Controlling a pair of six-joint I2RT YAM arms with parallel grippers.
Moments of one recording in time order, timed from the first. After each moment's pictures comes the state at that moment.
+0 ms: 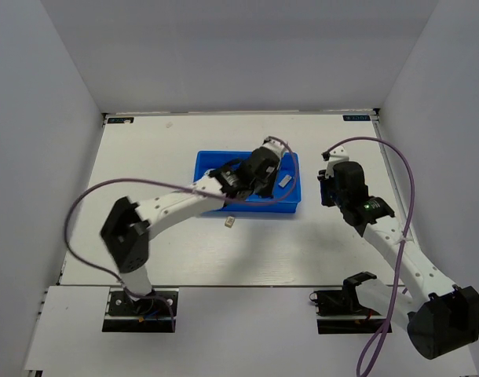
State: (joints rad) left arm -0.92 1.84 1.56 -0.41 -0.19 -0.41; right arm 0.37 0.99 0.78 -0.42 0.16 0.01
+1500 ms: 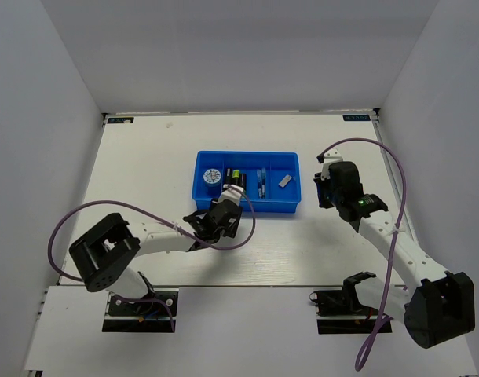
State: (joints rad) left arm -0.95 1.49 0.67 0.03 -0.45 -0.36; right arm 0.36 1.07 0.75 -0.40 0.12 -0.01
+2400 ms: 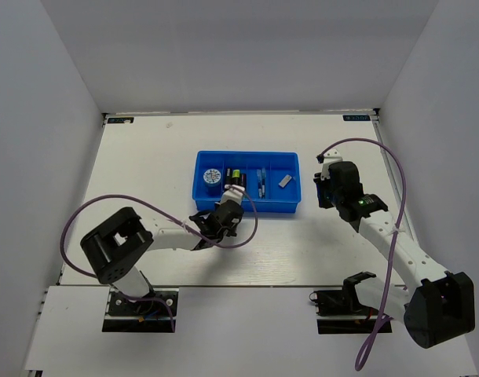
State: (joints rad) left arm -0.94 1.60 0.68 0.14 -0.43 -0.42; right arm 0.36 1.07 0.75 -0.40 0.12 -0.01
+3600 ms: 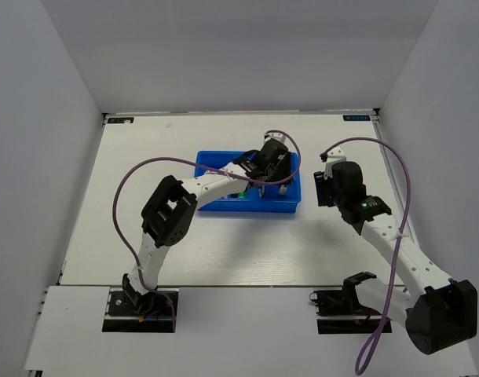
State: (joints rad) left arm -0.85 2.12 1.69 -0.28 -0.13 -0.65; right arm 0.36 1.03 0.75 -0.39 0.17 -0.03
